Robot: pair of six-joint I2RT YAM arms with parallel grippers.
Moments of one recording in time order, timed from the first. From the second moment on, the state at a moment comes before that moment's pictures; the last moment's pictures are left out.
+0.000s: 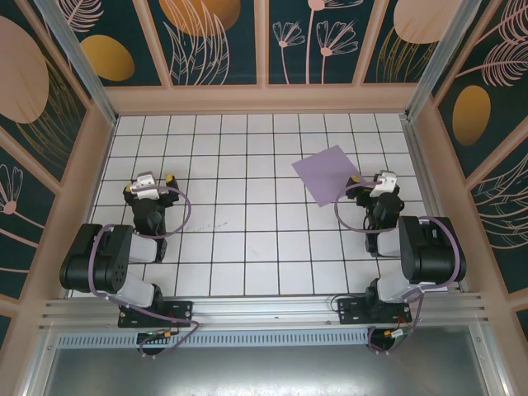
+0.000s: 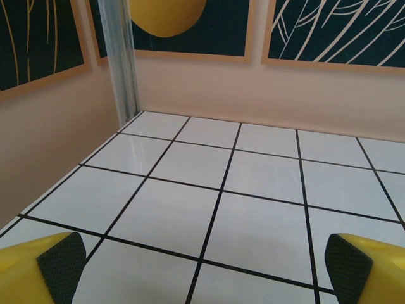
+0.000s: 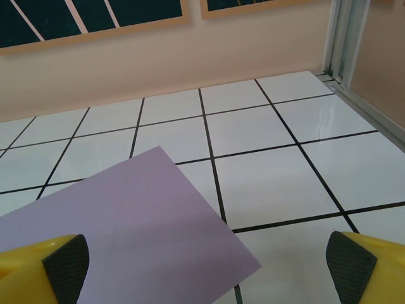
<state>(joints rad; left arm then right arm) -0.05 1.52 0.21 1.22 -0.28 -0.07 -0.03 1.53 0.23 1.12 0.01 0.13</state>
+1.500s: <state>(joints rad) -0.05 1.20 0.53 0.52 -0.27 -0.42 0.00 1.28 0.70 0.33 -0.09 0.32</state>
